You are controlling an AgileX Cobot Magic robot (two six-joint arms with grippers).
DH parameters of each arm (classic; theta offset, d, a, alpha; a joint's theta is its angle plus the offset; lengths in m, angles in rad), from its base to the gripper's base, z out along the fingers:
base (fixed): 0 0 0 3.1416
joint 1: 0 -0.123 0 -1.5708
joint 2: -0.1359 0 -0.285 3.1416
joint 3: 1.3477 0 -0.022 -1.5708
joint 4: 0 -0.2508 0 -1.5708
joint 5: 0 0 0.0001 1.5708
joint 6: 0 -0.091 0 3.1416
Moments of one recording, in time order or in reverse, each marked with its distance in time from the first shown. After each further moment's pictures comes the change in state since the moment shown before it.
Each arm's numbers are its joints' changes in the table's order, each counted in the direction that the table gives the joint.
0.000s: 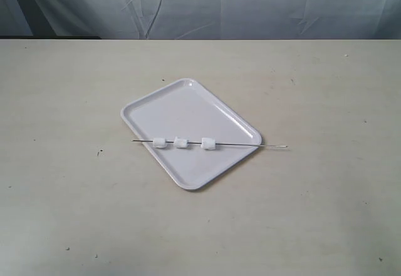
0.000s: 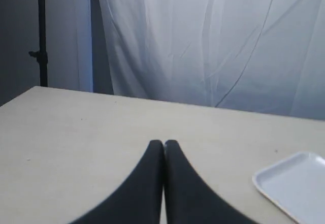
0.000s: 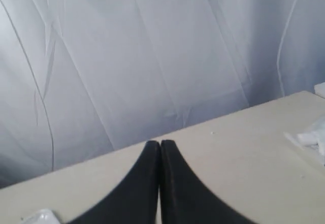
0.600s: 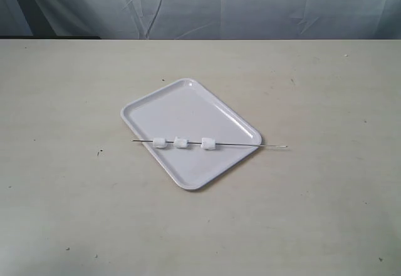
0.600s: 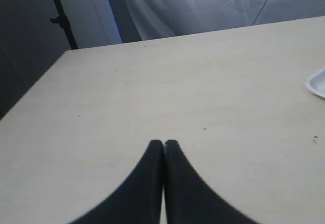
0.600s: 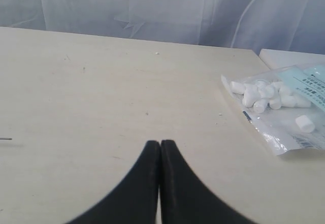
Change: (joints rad) left arm 0.000 0.000 -0.001 -0.272 -0.225 -0.015; right arm 0.000 0.000 0.000 0.458 -0.309 0.004
